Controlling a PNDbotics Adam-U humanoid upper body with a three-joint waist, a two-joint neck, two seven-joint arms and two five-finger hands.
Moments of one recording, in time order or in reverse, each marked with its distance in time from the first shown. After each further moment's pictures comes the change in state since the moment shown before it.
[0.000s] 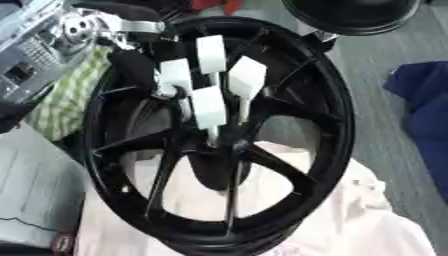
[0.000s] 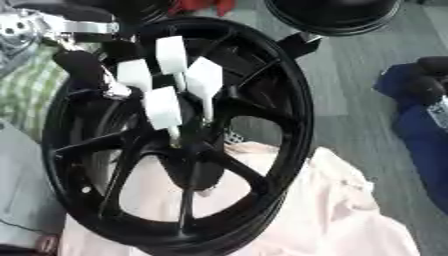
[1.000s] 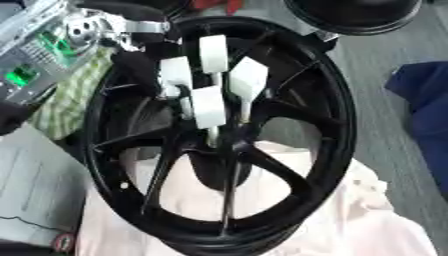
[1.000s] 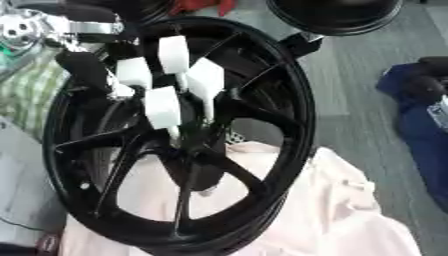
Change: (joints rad) left arm -0.009 0.019 0.016 -0.052 0.007 0.002 -0.003; right arm 0.001 0.000 0.000 0.000 0.004 0.003 -0.006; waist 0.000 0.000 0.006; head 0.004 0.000
